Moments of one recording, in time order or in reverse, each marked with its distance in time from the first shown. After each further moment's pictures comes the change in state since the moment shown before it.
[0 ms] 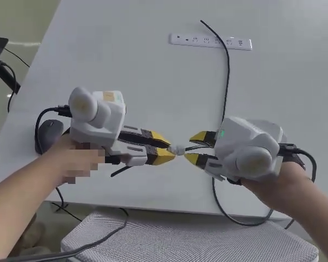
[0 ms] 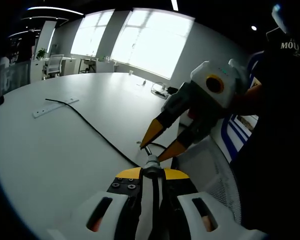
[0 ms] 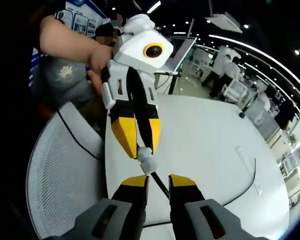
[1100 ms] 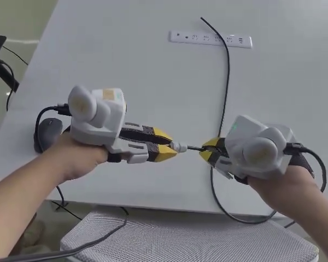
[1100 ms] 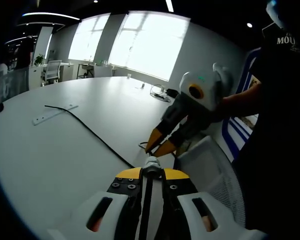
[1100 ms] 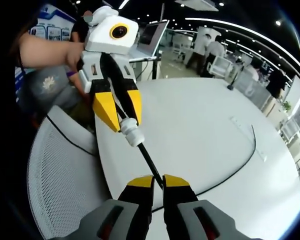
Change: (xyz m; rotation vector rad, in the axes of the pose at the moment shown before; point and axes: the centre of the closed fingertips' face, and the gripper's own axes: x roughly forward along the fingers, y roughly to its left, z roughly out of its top) left arm 0.002 0.002 0.006 0.044 -0.024 0.002; right arm -0.006 -0.013 -0.046 0.236 0.098 -0.063
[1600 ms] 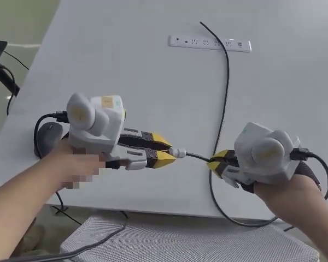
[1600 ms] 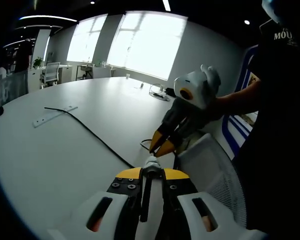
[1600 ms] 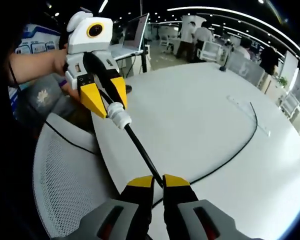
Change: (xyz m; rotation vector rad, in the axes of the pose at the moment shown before) left arm -0.002 -0.003 -0.002 0.022 0.004 0.000; right arm -0.001 0.001 -0.027 0.176 0.052 0.018
